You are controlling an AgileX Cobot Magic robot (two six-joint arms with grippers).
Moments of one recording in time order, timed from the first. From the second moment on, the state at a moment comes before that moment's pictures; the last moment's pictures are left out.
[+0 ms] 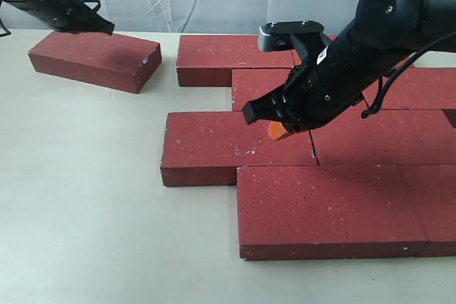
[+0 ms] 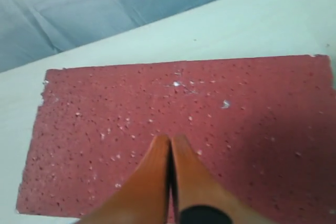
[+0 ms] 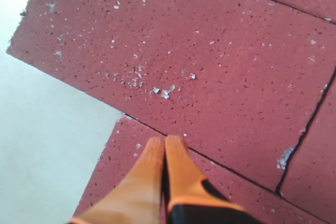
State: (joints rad) left arm -0.07 2.14 -1.63 -0.05 0.36 0.27; right arm 0.49 1.67 -1.09 0.35 0.72 -0.17
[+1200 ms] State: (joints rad) left arm -0.05 2.24 -1.66 -0.05 0.58 0.17; right arm 0.49 1.67 -1.09 0.35 0.71 -0.17
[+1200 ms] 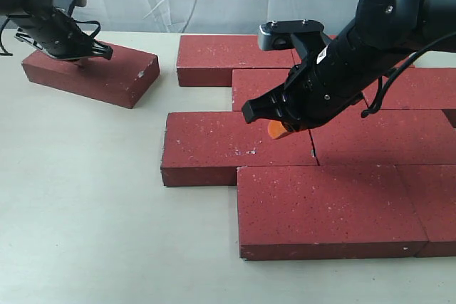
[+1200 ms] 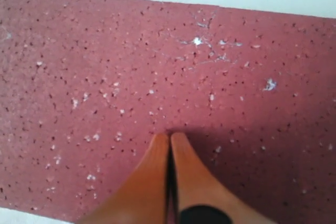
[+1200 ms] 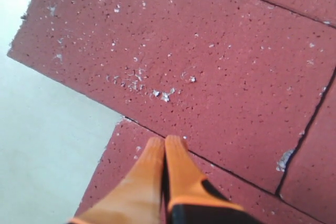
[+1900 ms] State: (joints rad) left arm -0.05 2.16 -1.64 -0.18 0.89 0.14; right arm 0.49 1.67 -1.09 0.35 0.71 -0.17
